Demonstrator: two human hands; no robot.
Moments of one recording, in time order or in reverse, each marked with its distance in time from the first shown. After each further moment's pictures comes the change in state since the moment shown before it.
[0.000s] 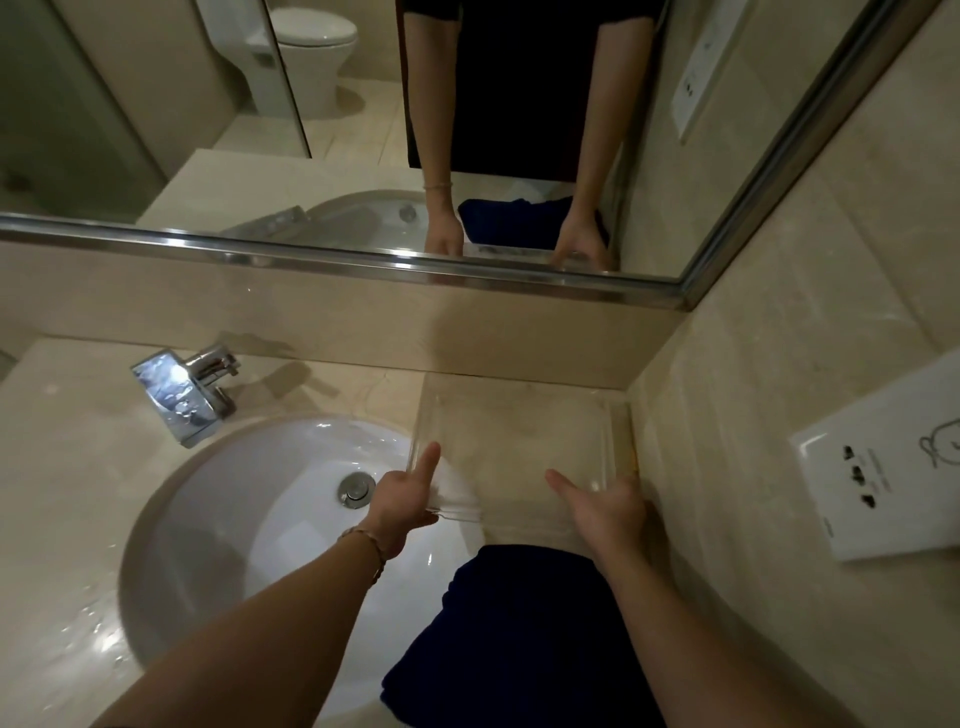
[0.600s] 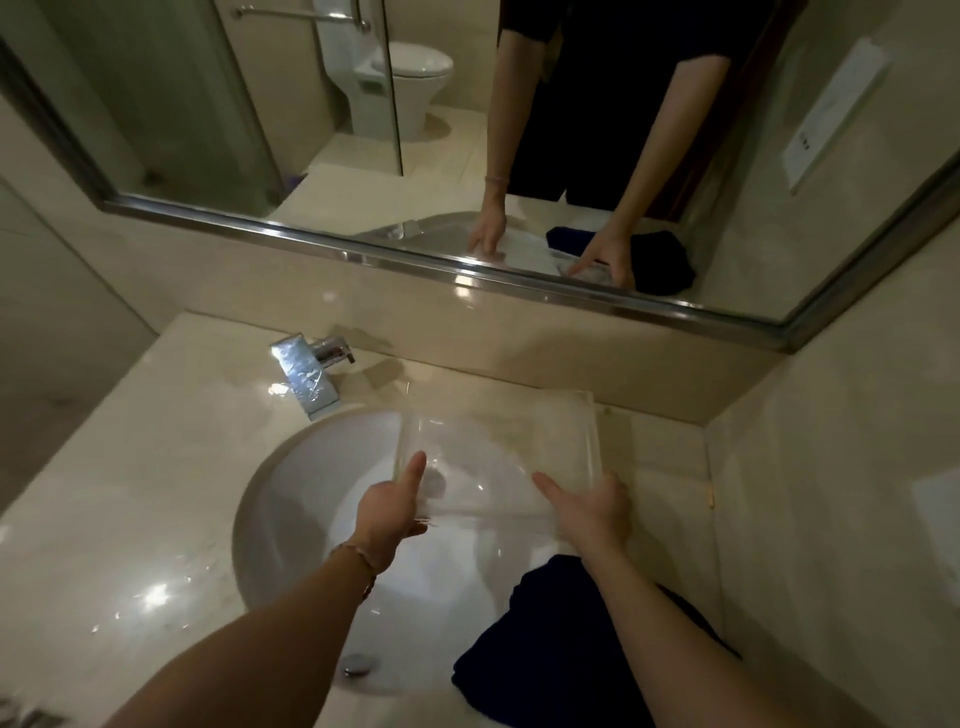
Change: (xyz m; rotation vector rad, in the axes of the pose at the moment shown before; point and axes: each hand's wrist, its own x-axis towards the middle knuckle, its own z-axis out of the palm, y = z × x) left_hand -0.037 -0.015 -0.107 -0.152 0.185 0.036; right_hand -0.065 -0.051 0.069 -0.090 -0.116 -0.158
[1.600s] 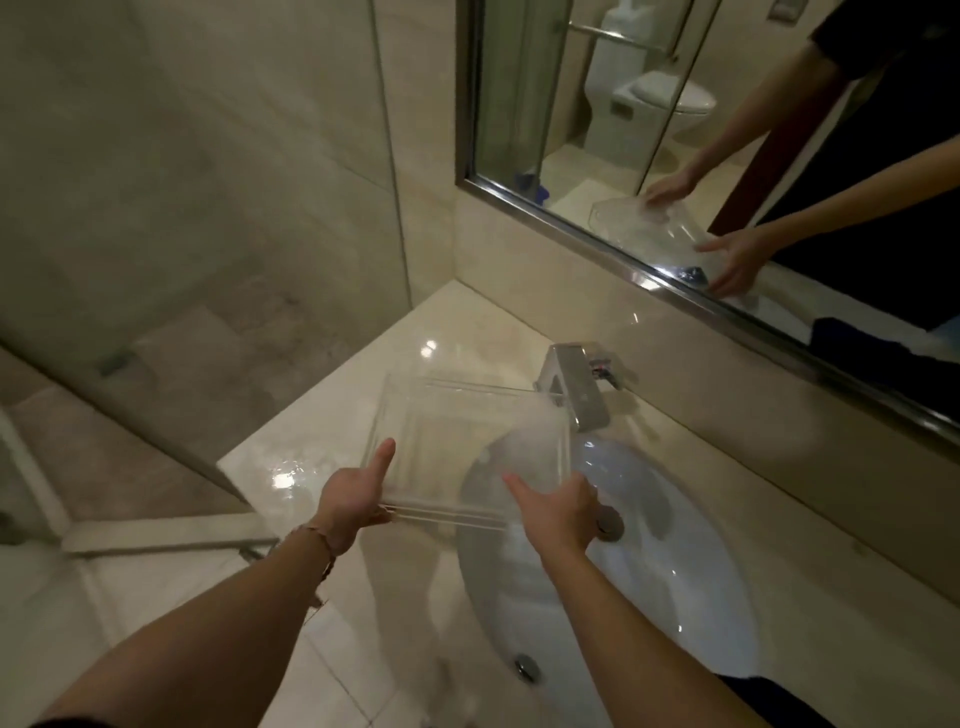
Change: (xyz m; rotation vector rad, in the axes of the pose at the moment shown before) left_hand -0.002 -0.047 -0.305 -0.220 0.403 -0.101; right_hand -0.184 -0.137 0.204 -0.219 -0.281 -0.315
